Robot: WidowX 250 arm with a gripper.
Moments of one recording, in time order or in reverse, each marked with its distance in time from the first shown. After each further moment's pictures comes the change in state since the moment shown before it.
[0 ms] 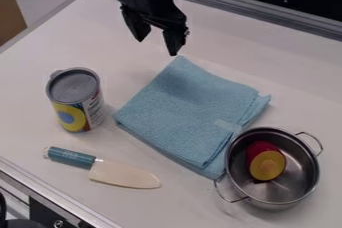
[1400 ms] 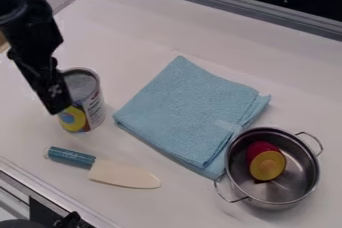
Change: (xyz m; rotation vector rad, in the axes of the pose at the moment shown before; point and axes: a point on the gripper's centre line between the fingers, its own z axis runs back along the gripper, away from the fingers) arm -0.146 0.054 0.048 -0.123 0.240 -0.270
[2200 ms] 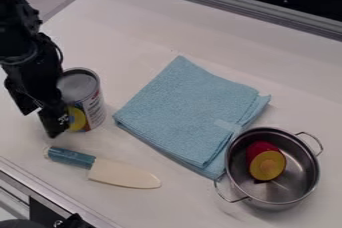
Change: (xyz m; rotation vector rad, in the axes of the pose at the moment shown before) arm -0.006 0.011 -0.038 0.148 0.061 0.179
